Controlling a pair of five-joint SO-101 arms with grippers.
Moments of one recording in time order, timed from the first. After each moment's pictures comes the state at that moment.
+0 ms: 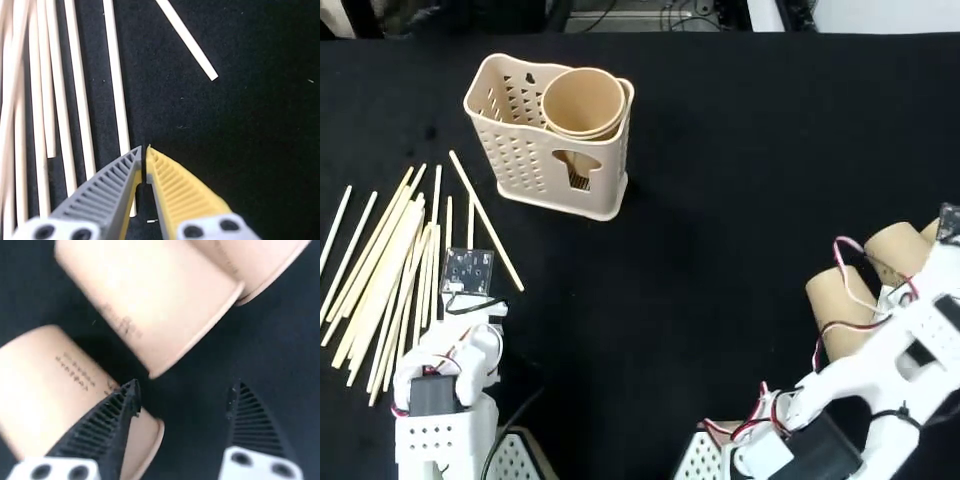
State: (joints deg) left arm -10.1 -101.8 96.7 71.4 -9.9; right arm 53.7 -24.7 51.9 41.6 28.9
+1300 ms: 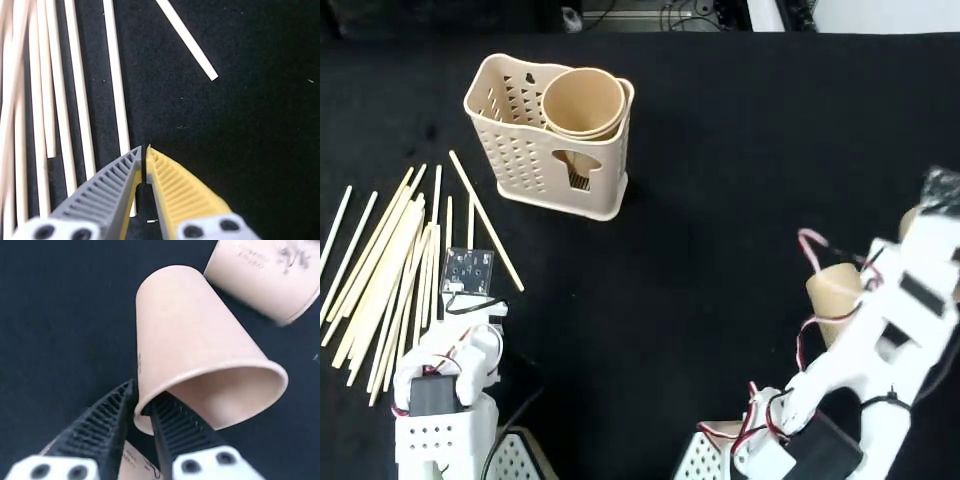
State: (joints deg) left arm -10.1 -101.8 96.7 71.4 -9.9; right arm 43.1 -24.7 46.3 33.9 19.6
